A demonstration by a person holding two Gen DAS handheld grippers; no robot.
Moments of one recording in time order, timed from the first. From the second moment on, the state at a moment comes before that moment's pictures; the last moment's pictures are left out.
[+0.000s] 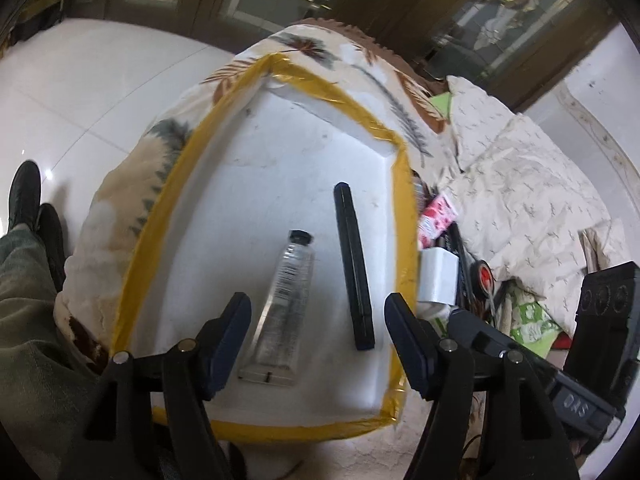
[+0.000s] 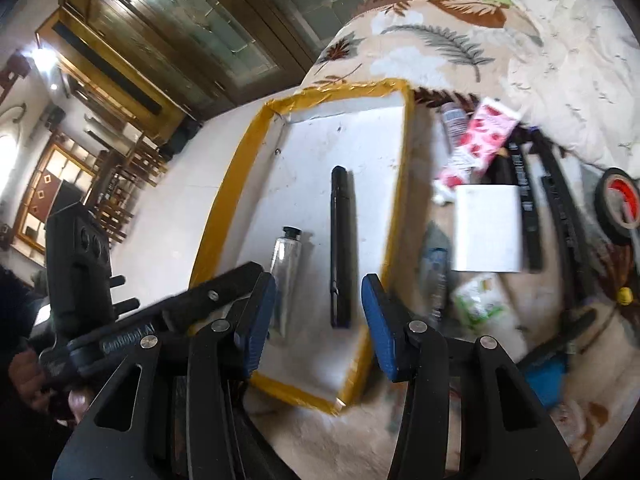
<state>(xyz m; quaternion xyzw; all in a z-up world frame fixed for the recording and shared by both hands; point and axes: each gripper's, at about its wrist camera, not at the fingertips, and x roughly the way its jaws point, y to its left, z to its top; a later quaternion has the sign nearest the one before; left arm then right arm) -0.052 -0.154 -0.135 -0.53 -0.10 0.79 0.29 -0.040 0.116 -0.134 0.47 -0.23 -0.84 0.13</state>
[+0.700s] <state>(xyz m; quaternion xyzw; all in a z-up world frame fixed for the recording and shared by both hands) 0.031 -0.069 -0.143 -0.57 -0.06 0.70 0.43 0.031 0.254 -0.163 0.50 -0.25 -0.83 -0.02</state>
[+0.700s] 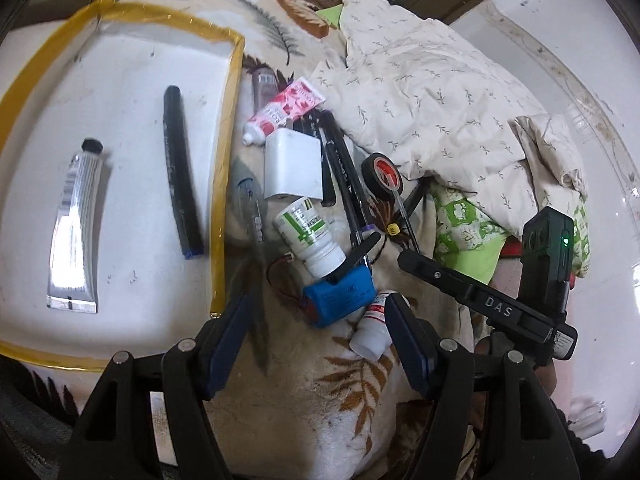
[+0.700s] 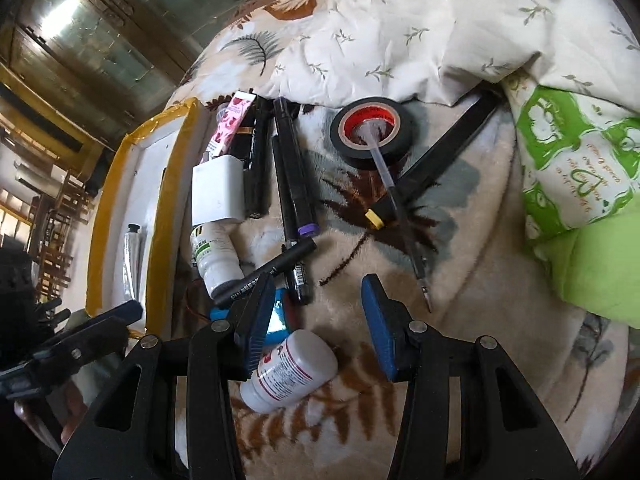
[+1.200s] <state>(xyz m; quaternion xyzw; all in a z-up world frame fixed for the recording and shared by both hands) 0.069 -0.024 -0.127 -0.53 0.05 0.68 0.50 0.040 0.277 -0.148 0.45 -0.25 -0.85 -0.08</state>
